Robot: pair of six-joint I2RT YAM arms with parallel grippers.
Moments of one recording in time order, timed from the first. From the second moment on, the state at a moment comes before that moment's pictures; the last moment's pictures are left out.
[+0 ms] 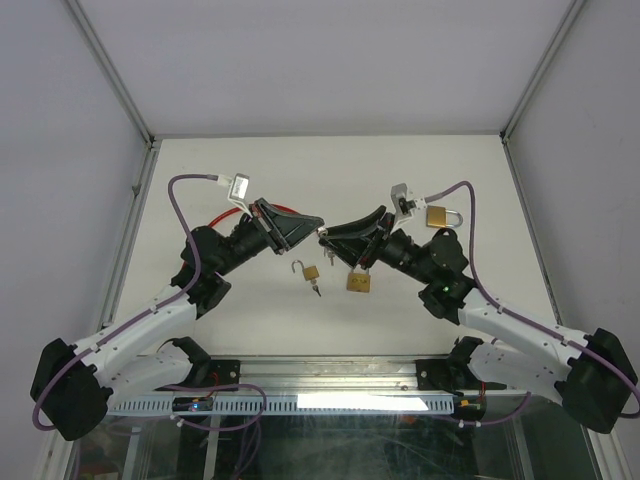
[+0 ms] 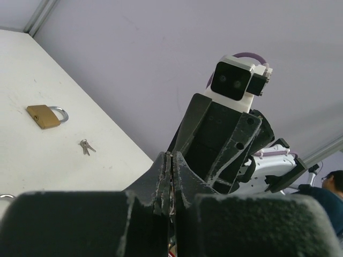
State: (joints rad) left arm -0.69 0.97 0.61 0.68 0.35 -0.95; right arm 0.83 0.99 0.57 0.72 -0.33 0.60
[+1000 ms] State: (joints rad) left arm -0.69 1.00 0.61 0.73 0.38 -0.93; right arm 0.80 1.02 0.57 0.77 -0.36 0.64
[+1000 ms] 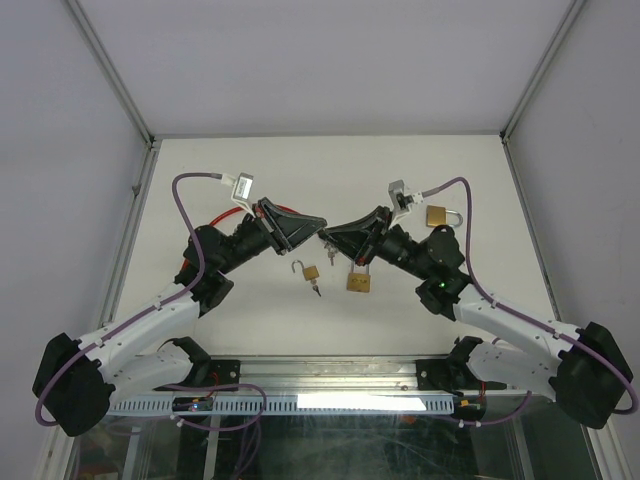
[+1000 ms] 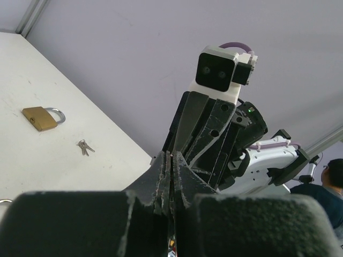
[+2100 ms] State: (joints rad) left arm -0.81 1.47 0.99 -0.06 0.07 -0.72; right arm 0.64 0.86 0.54 -0.08 0.13 0.76
